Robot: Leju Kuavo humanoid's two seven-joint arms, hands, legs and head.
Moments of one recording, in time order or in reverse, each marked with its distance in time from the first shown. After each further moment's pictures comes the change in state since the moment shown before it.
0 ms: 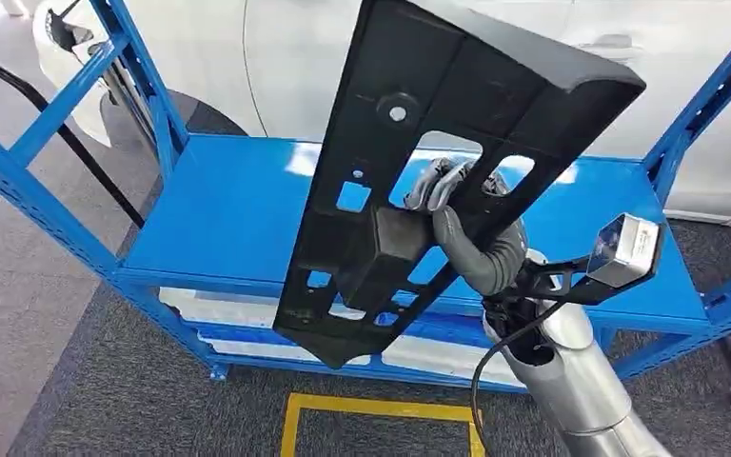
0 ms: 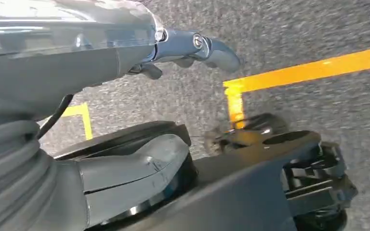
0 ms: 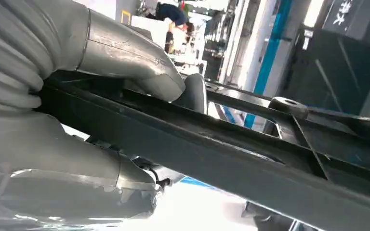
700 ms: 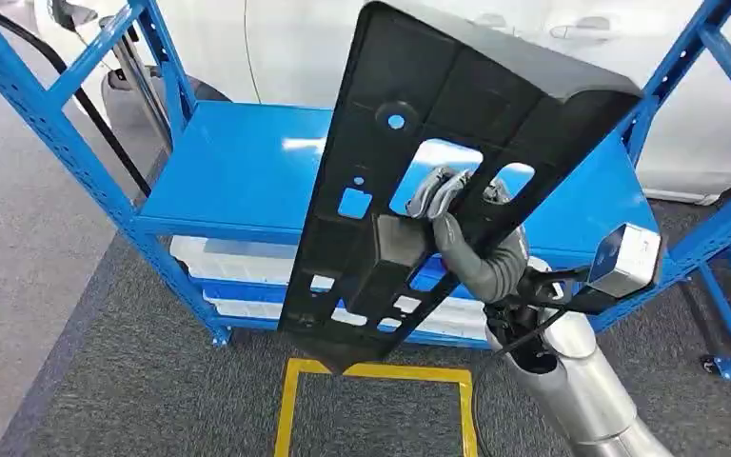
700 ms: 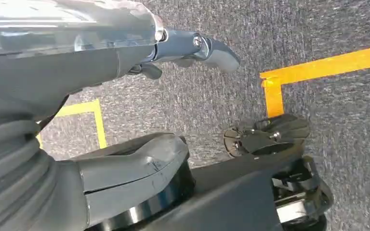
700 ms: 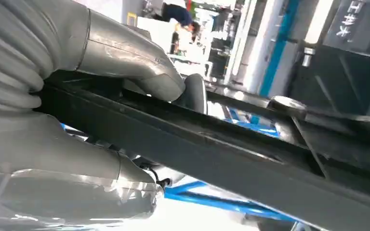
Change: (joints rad) left arm 0.004 -0.003 0.002 0.000 0.004 0.002 -0.010; right arm 0.019 -0.026 0.020 -0.032 0.002 -0.030 -0.007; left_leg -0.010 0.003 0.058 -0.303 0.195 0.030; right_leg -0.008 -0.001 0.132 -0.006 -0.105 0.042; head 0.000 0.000
